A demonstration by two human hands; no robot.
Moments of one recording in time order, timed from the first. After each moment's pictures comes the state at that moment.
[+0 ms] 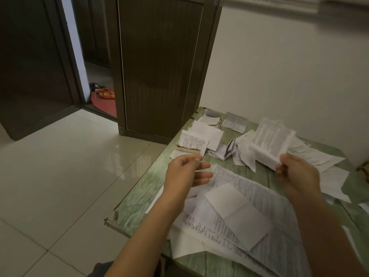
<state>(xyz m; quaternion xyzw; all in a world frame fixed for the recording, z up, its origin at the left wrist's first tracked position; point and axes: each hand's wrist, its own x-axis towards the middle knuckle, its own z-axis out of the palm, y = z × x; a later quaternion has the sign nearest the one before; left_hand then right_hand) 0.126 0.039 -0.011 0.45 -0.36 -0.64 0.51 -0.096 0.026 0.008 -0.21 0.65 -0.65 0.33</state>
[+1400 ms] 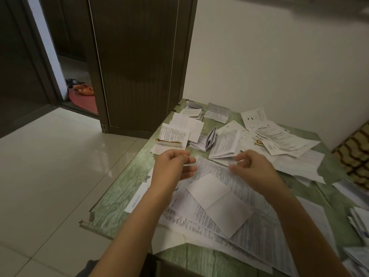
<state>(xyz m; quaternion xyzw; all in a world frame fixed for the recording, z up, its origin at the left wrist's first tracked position) 0.107 0.032 -0.012 0.48 -0.39 -0.62 0.48 -0.079 0.050 -0.003 -0.54 0.74 -0.32 0.24</state>
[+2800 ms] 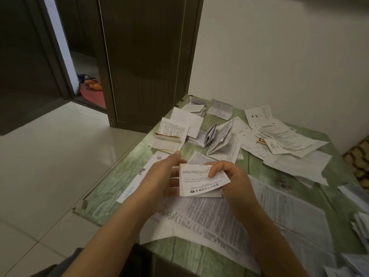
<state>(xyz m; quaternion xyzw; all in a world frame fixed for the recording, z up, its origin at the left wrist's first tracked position) 0.106 0.049 -0.023 0.50 -0.36 -0.69 0.38 -0.053 0.062 -0.041 -0.50 0.53 -0.51 0.46</state>
